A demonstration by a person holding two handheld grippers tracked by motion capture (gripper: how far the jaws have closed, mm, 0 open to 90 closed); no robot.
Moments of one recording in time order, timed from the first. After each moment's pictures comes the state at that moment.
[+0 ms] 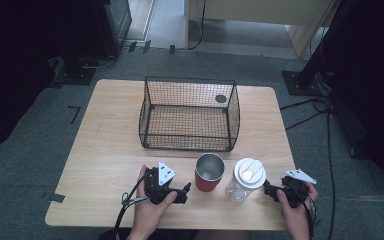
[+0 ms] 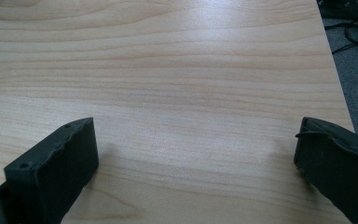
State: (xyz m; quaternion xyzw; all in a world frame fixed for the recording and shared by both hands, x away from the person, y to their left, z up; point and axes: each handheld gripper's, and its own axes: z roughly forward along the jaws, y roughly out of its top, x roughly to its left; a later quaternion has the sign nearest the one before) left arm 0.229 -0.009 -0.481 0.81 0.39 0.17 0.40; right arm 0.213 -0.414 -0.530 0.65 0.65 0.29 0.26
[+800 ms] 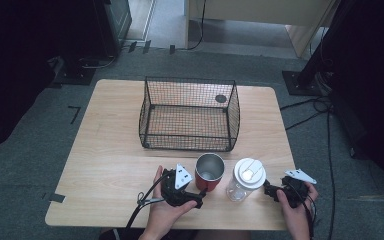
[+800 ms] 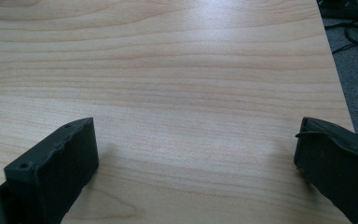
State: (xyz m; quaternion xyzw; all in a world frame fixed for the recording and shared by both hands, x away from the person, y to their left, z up) left arm 0.225 -0.050 -0.486 0.82 0.34 0.14 0.43; right arm 0.213 -0.414 -0.530 0.65 0.65 0.29 0.26
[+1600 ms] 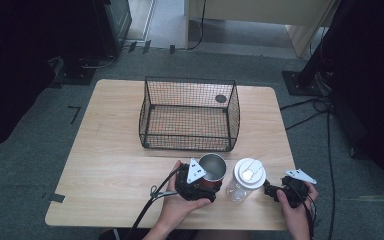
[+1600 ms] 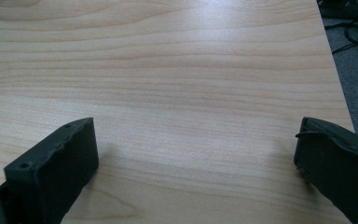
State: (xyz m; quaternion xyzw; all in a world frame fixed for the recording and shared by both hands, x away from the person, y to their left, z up) left arm 0.239 -0.083 -0.480 0.81 0.31 0.12 0.47; right arm 0.213 -0.414 -0.530 0.65 0.65 0.29 0.26
